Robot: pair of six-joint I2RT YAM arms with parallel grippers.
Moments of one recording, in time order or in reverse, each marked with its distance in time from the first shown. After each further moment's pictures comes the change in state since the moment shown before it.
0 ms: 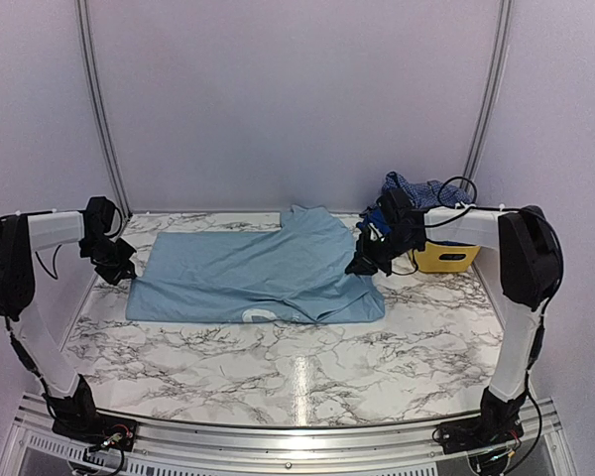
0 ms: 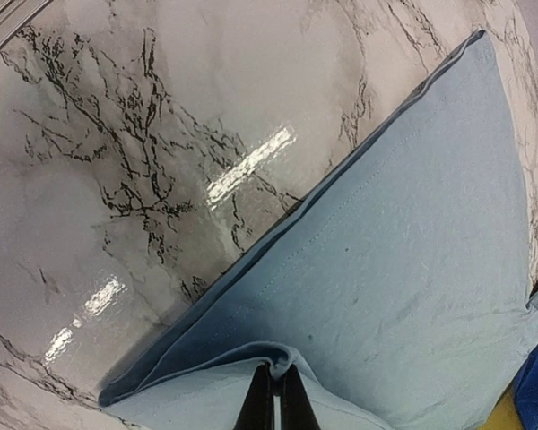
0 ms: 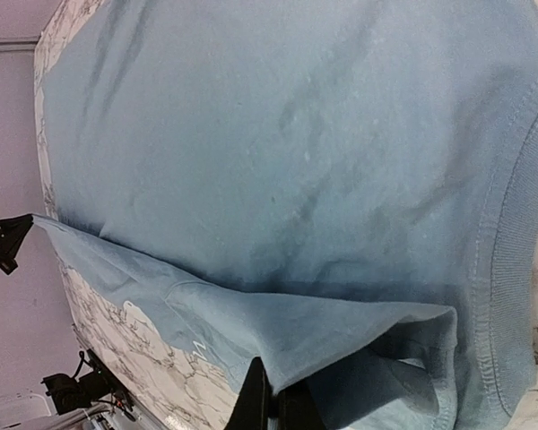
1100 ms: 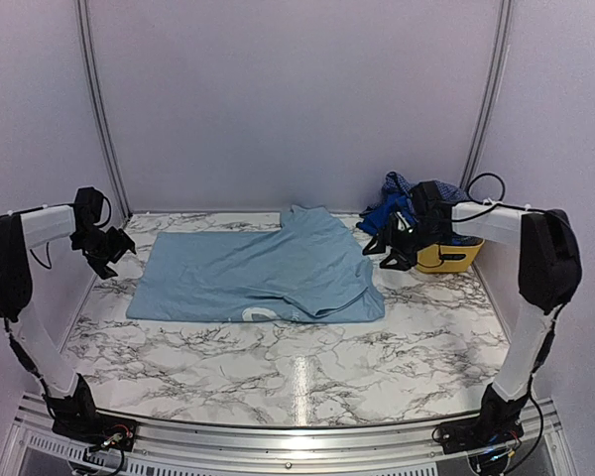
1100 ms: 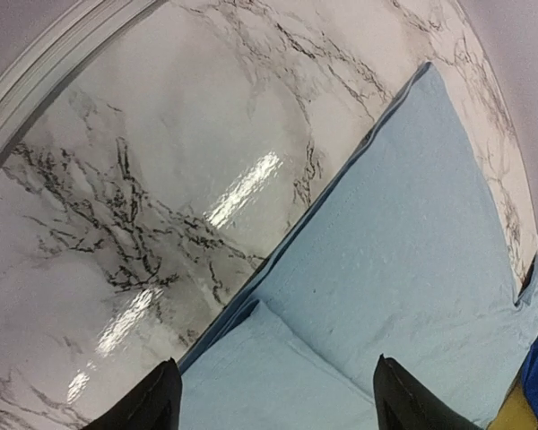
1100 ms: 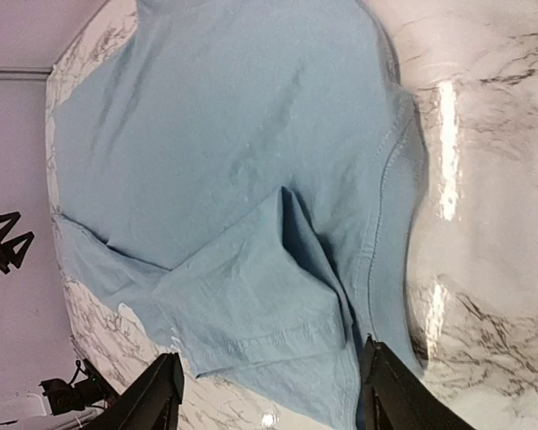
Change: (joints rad) left arm 0.047 0.029 0.080 0.017 0.008 0.147; right arm -0.125 -0.041 -0.016 -0.026 -0.031 -0.120
